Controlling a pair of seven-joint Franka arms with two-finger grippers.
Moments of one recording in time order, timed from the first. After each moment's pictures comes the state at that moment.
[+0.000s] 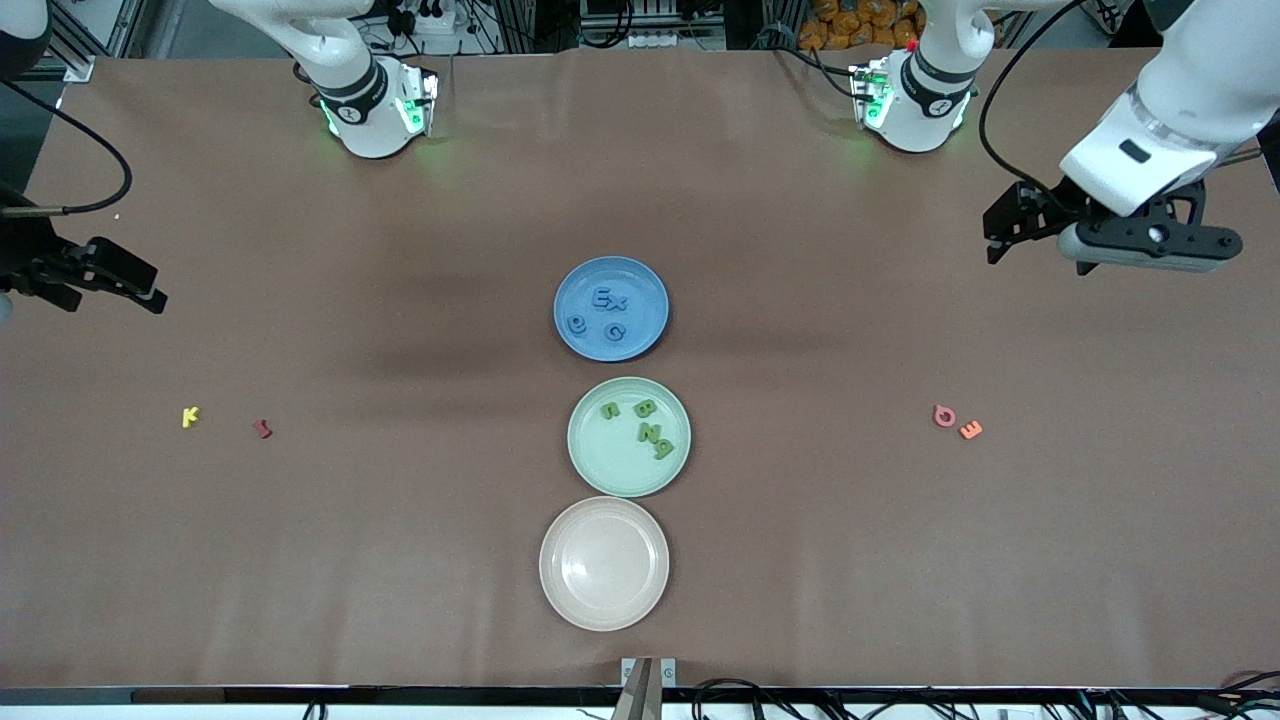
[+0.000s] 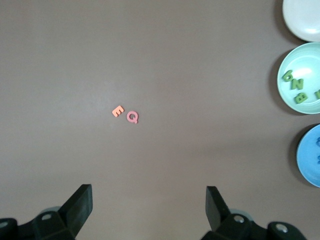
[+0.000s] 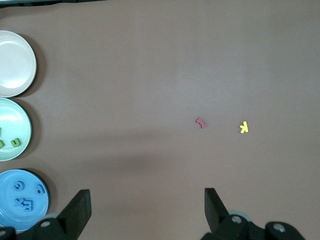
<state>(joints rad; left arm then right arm) -0.09 -0.11 -0.12 -1.77 0.00 1.75 -0.06 -0.04 0.04 0.02 -1.55 0.04 1.66 0.03</state>
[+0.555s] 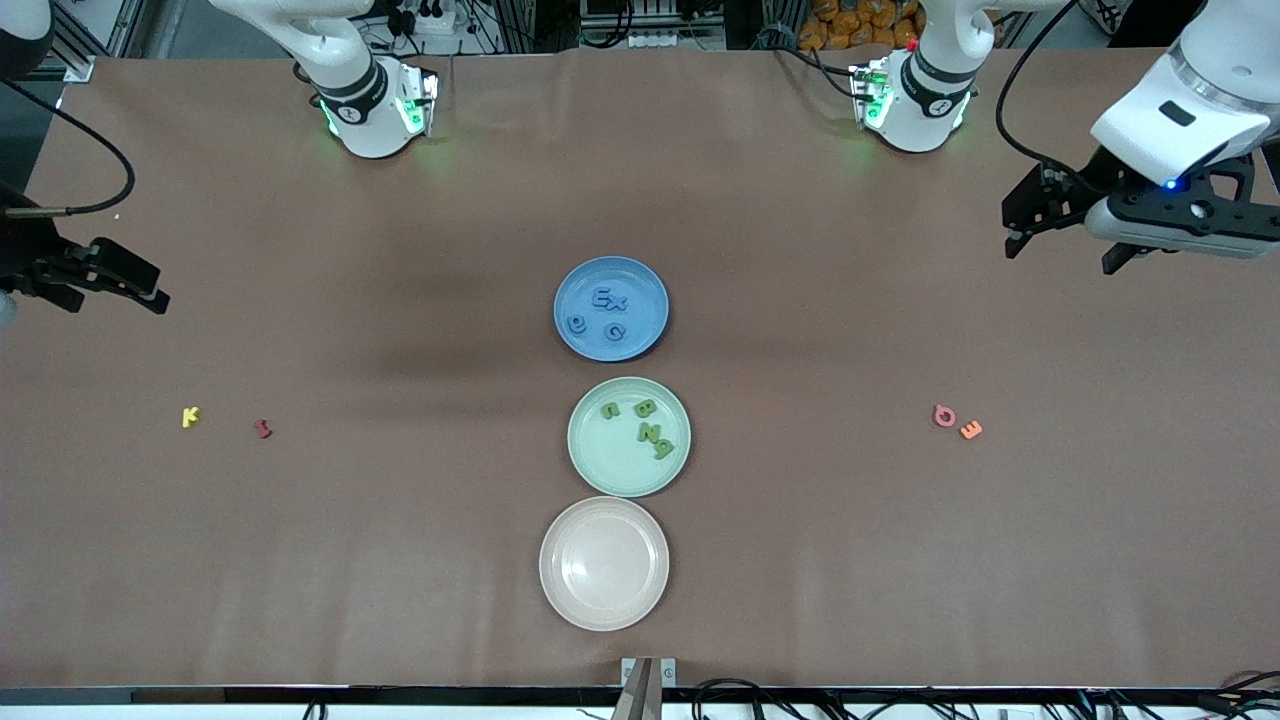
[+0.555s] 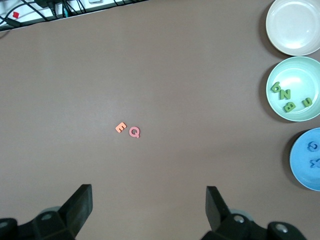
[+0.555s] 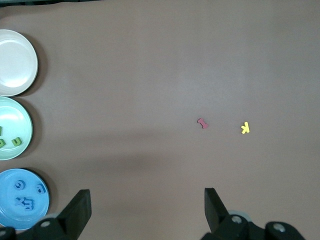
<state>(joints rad) -0.11 -0.05 -0.12 -1.62 0.01 1.70 -0.02 -0.03 0.04 0.02 -1.55 0.04 1.66 0.03</state>
